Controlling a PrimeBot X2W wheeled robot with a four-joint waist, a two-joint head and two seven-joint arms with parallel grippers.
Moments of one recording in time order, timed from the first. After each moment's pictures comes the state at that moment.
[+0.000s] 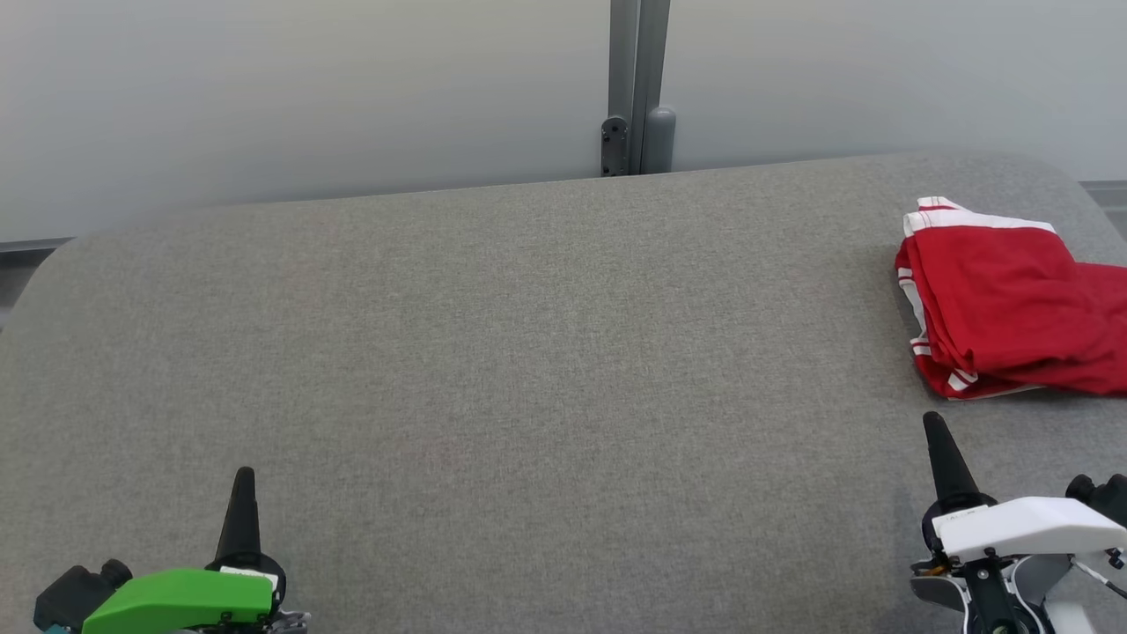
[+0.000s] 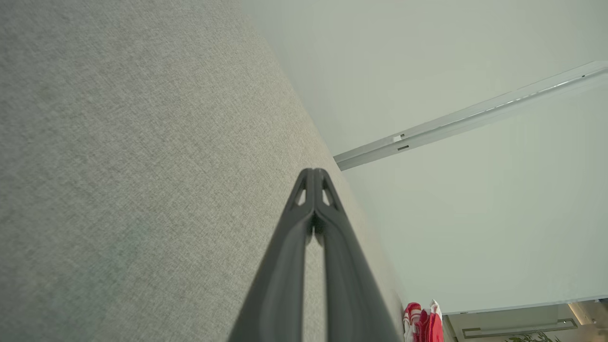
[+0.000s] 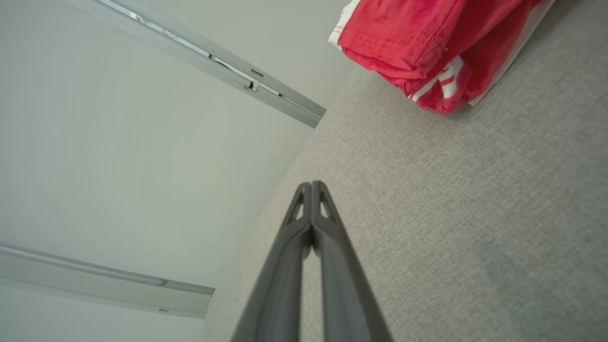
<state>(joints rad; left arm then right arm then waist) 0.00 0.04 0.07 0.23 -1.17 -0.09 -0.01 -0.02 -0.05 -0.10 0.19 1.06 0.13 -0.01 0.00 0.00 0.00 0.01</state>
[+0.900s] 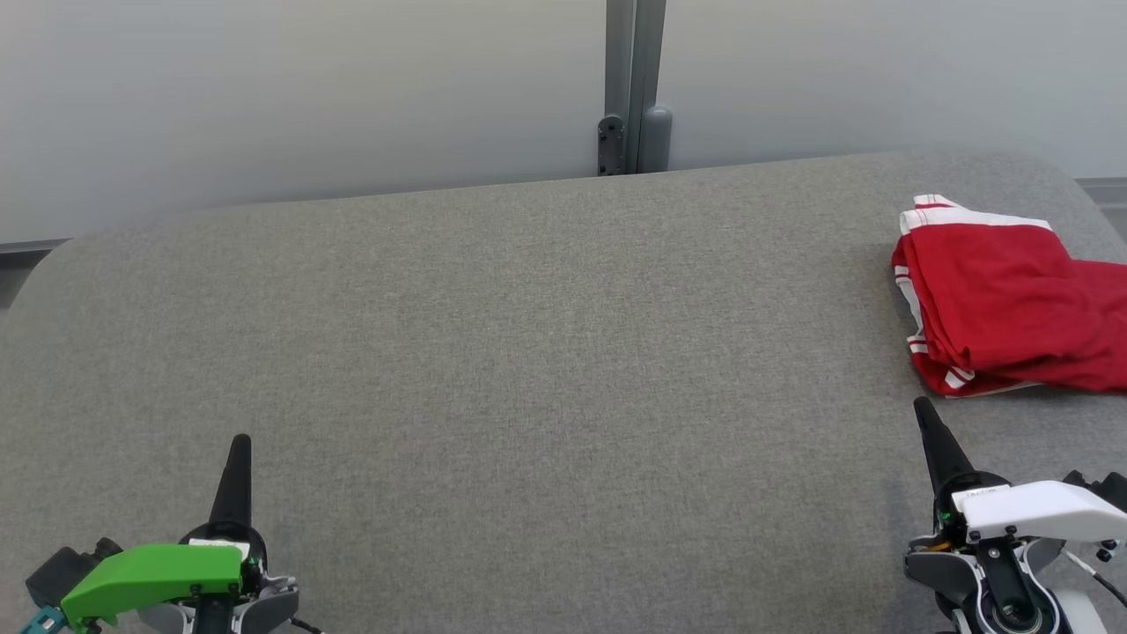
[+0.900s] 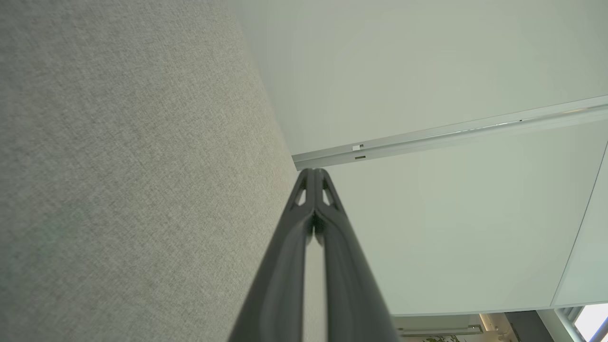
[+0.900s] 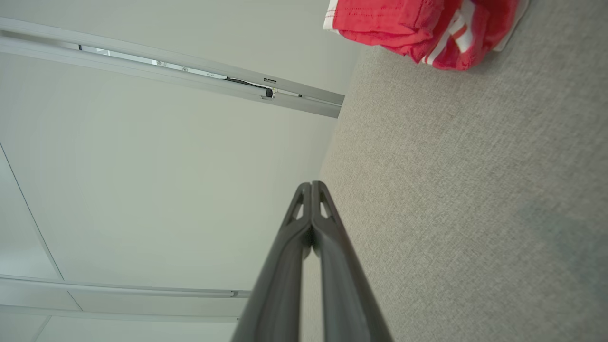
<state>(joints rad) -0.05 0.04 0.09 0.24 -1.39 -0.11 0.05 -0.07 -0.05 -0.11 0.22 1.34 0.13 0.05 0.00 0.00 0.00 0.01</state>
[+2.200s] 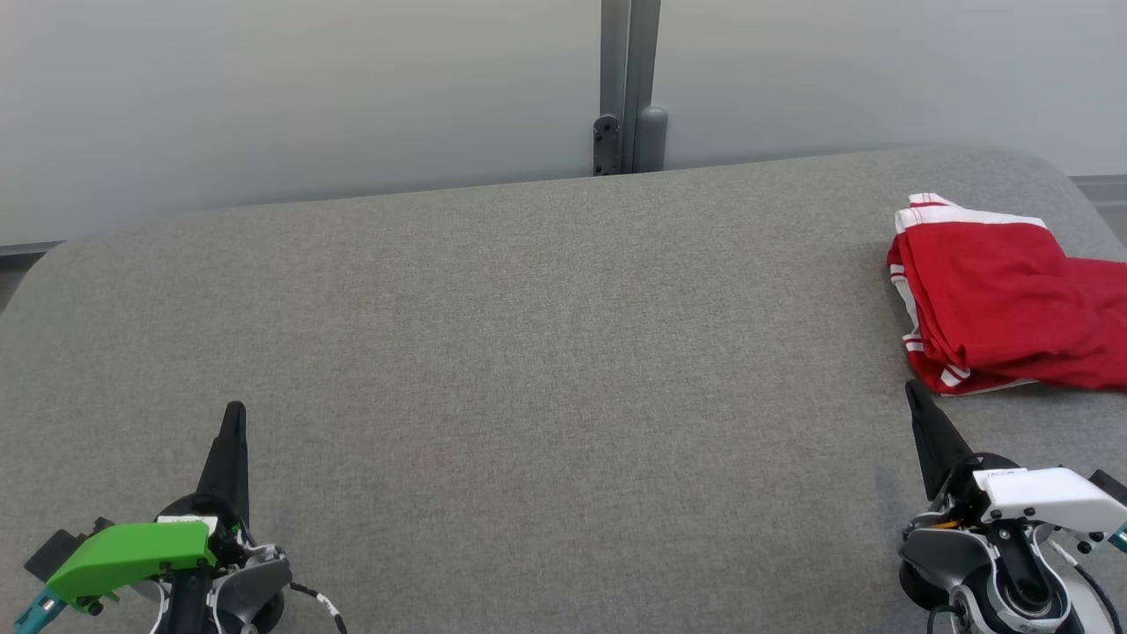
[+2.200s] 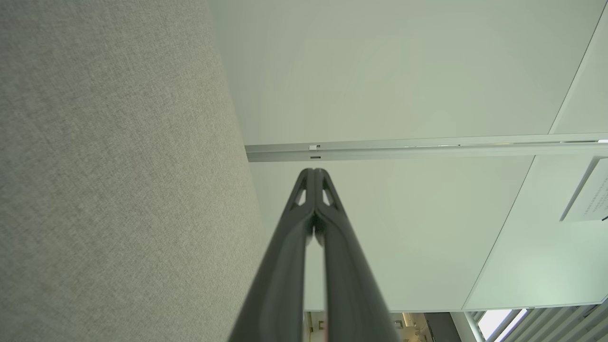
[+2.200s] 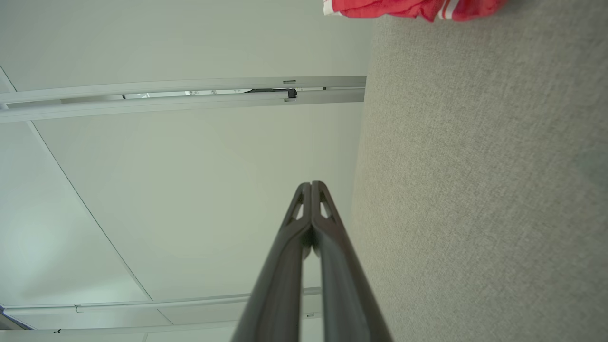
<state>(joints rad) -0.10 0.05 0.11 0.25 -1.61 -0.13 0.11 -0.11 -0.05 -0.11 0.24 1.61 0.13 0.11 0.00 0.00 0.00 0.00</state>
